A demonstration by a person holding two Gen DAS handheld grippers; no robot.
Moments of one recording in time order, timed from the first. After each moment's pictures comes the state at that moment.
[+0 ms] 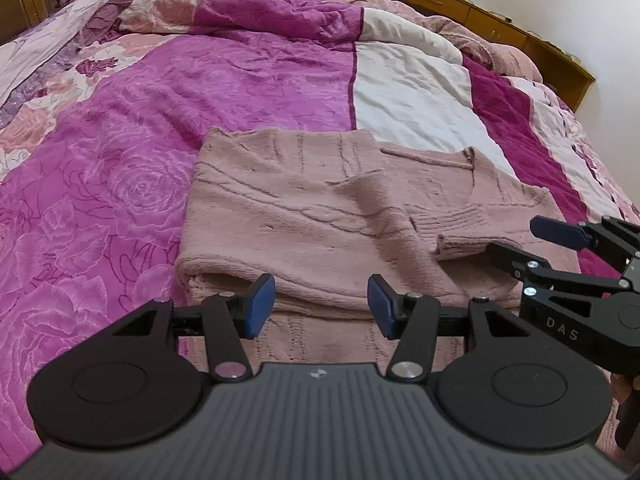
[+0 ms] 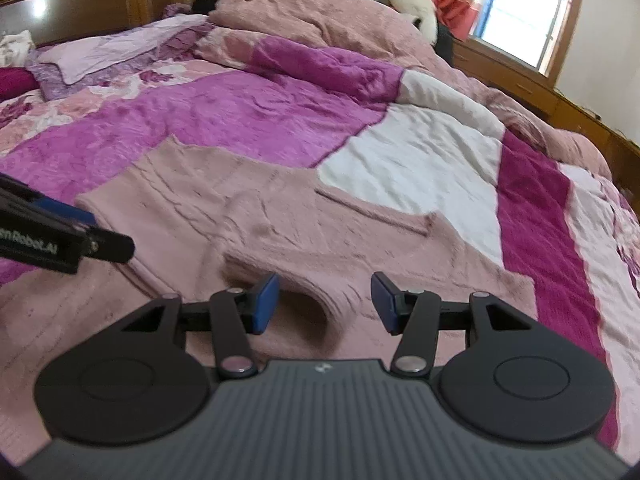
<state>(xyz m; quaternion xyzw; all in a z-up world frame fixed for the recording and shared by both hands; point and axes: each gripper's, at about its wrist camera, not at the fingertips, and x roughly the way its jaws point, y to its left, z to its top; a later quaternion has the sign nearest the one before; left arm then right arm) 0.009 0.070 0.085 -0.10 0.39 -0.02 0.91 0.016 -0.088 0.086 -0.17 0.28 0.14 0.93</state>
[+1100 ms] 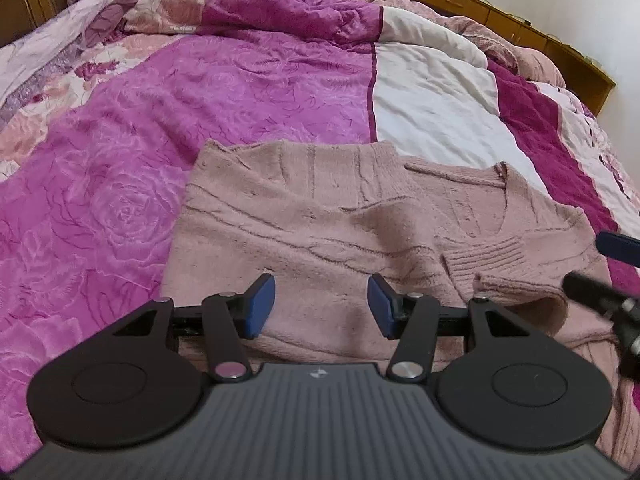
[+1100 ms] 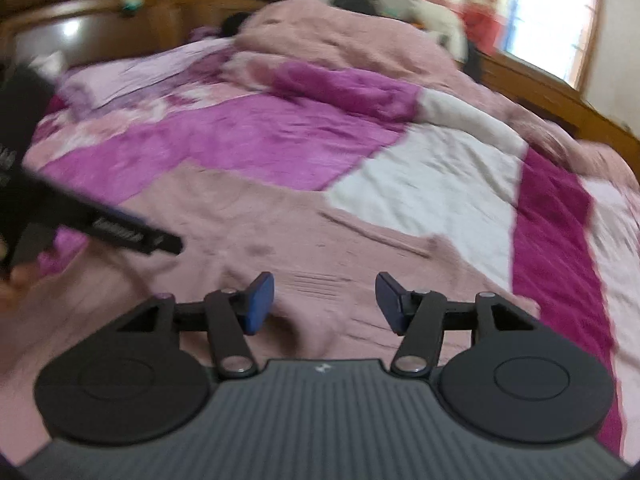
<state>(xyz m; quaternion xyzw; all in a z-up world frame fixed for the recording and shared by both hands) 0.061 0.067 0.068 -0.09 0.39 0.01 0.92 0.022 -0.119 0.101 -0.17 0.26 0.22 0.93</state>
